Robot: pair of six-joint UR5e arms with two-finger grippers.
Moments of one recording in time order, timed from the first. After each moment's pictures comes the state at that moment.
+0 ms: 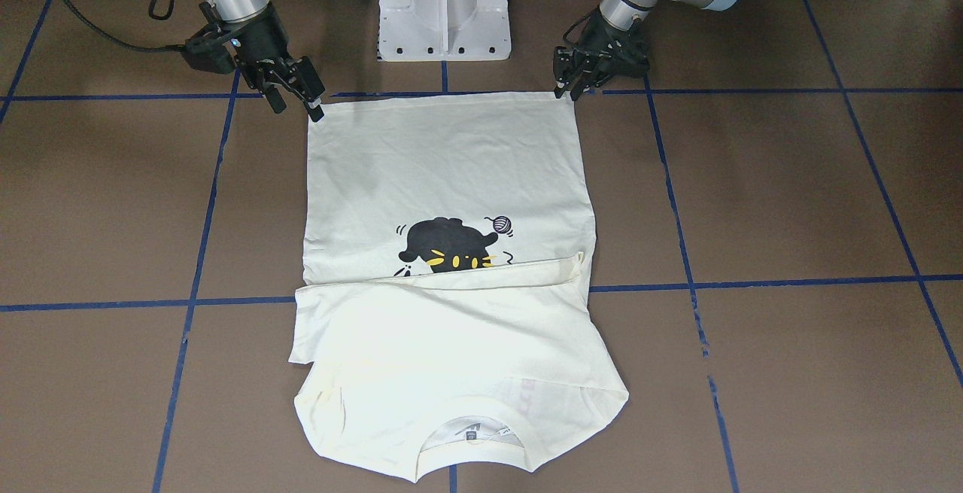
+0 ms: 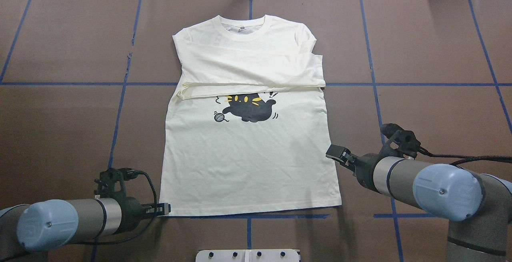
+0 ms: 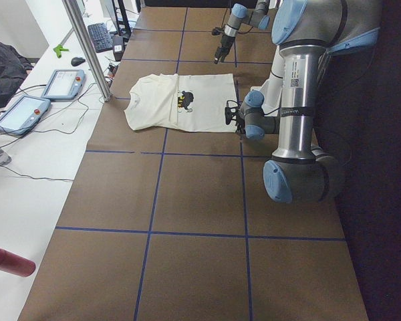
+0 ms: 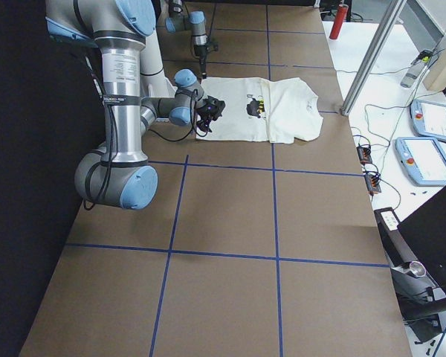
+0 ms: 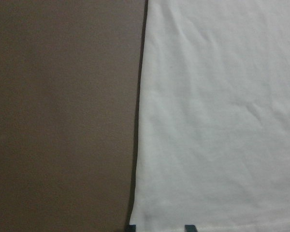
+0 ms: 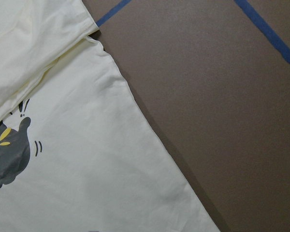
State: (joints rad) left arm -0.17 -1.58 -1.96 -2.31 -1.57 -1.58; right arm 0.30 -1.55 2.14 -1.13 1.47 1.93
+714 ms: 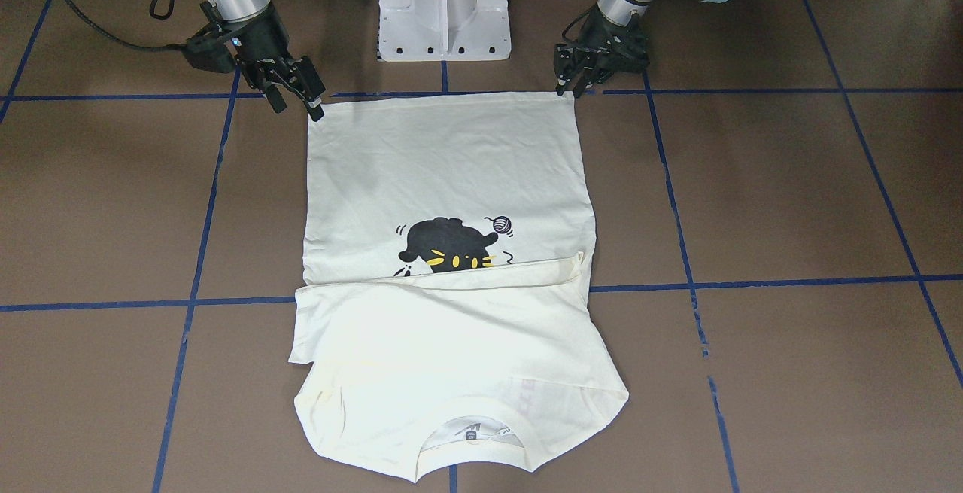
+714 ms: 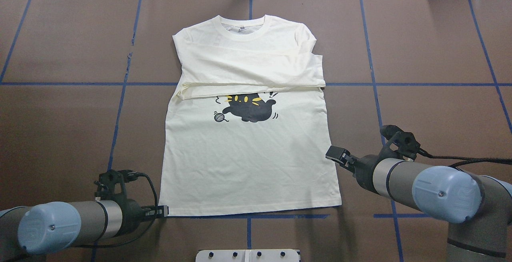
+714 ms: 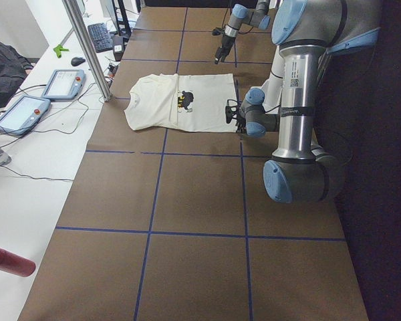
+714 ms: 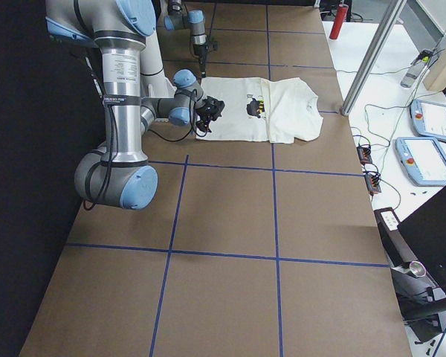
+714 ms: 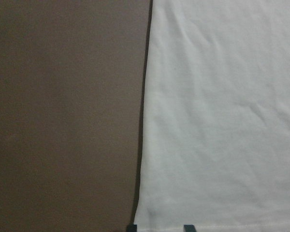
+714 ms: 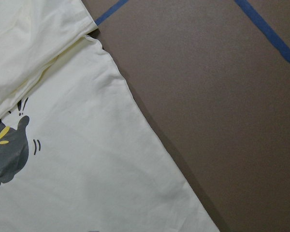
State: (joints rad) left arm -0.15 -1.58 -2.00 -2.23 -1.57 -1.58; right arm 0.29 -1.55 2.14 -1.13 1.47 1.93
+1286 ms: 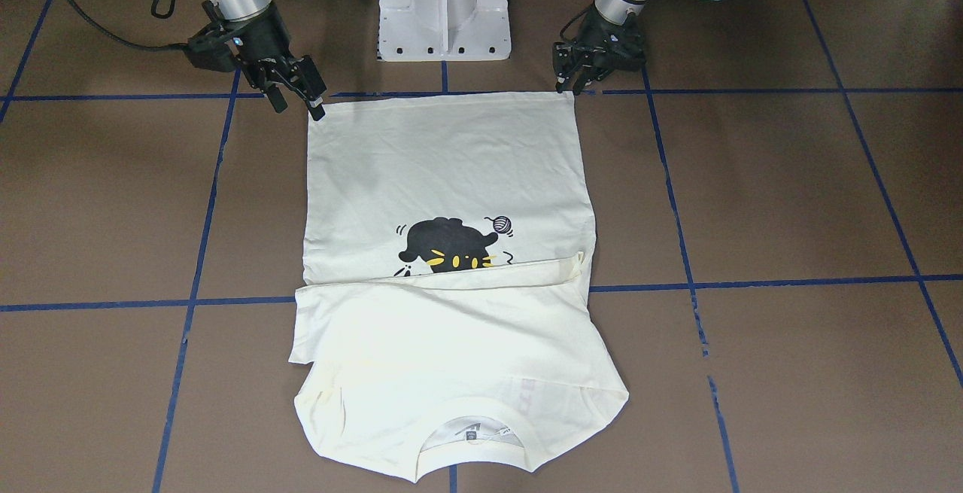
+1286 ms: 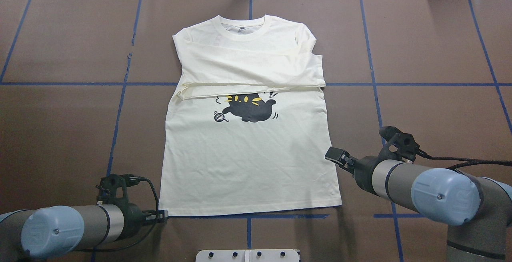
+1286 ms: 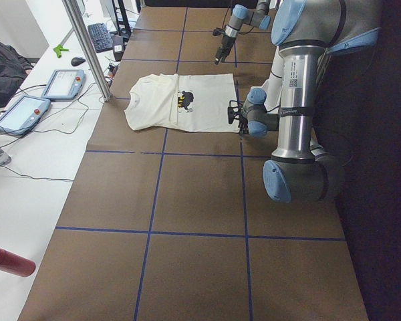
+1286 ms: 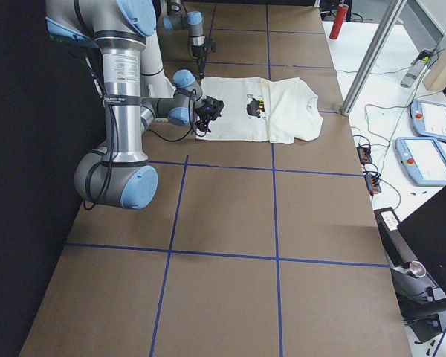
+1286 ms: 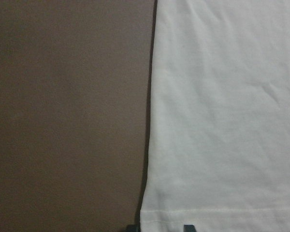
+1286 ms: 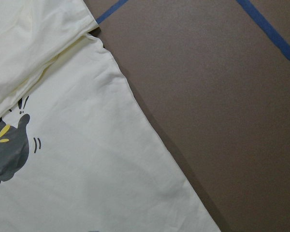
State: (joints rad) left arm -0.14 -1.58 -2.00 -2.21 -1.57 -1.58; right arm 0.28 -1.55 2.14 -1.13 1.45 1.93
